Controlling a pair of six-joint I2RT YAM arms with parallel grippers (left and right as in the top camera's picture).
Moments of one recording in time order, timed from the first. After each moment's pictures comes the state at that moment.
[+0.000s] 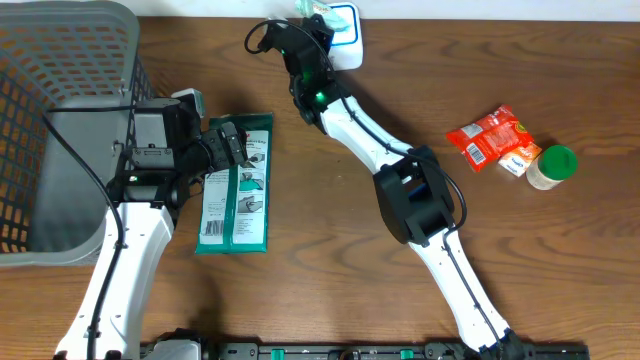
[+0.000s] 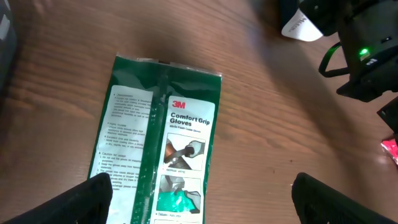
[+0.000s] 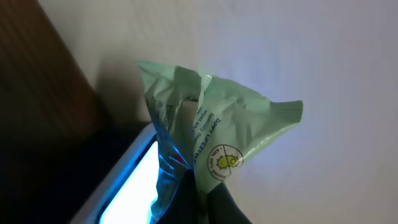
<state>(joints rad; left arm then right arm) -0.01 1.32 0.96 -0.47 0.23 -0.32 0.58 2.69 2.29 0.18 0.68 -1.15</state>
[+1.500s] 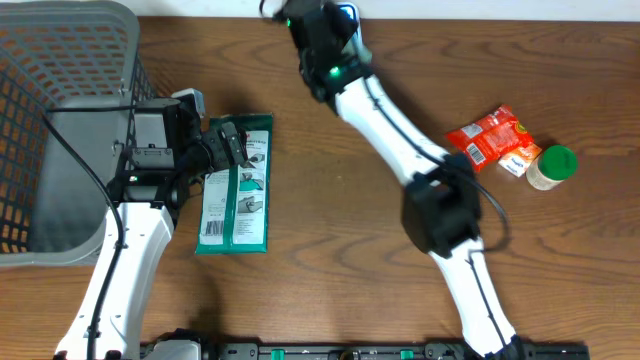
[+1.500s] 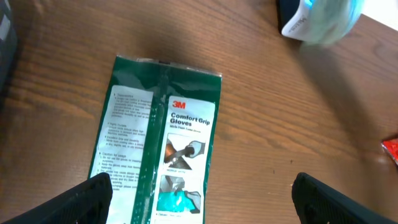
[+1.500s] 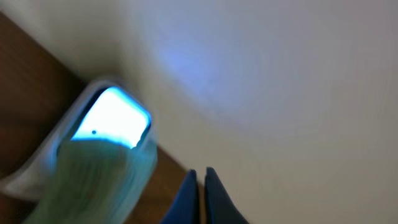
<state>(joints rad) -0.01 1.32 0.96 -0.47 0.23 -0.32 0.57 2.43 2.29 -0.34 0.72 -0.68</state>
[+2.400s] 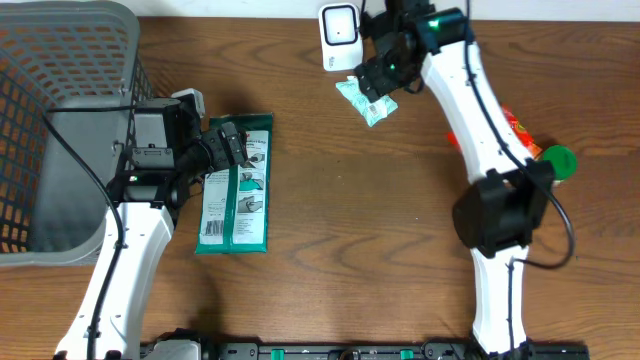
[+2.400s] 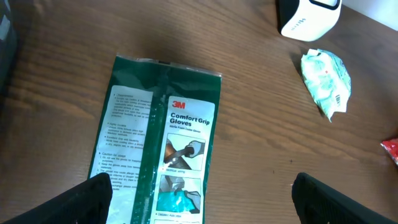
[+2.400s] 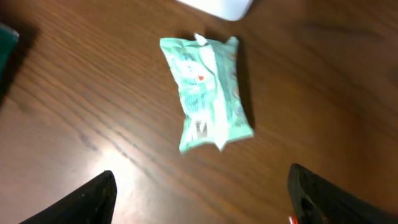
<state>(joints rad) -0.01 1.32 0.96 -0.47 0.23 -0.32 0.32 2.30 2.30 -1.17 -0.08 -0.19</state>
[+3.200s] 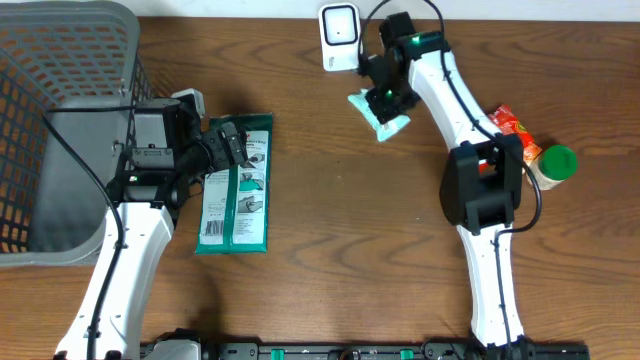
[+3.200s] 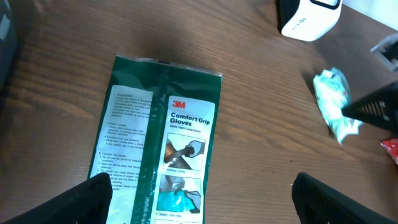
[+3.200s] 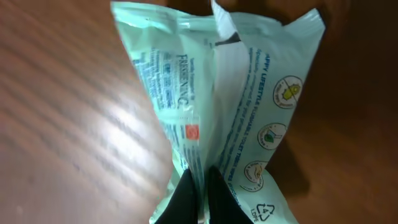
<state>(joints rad) -0.01 1.32 0.96 -0.47 0.23 -0.32 0.27 2.50 2.29 -1.24 -0.13 -0.28</state>
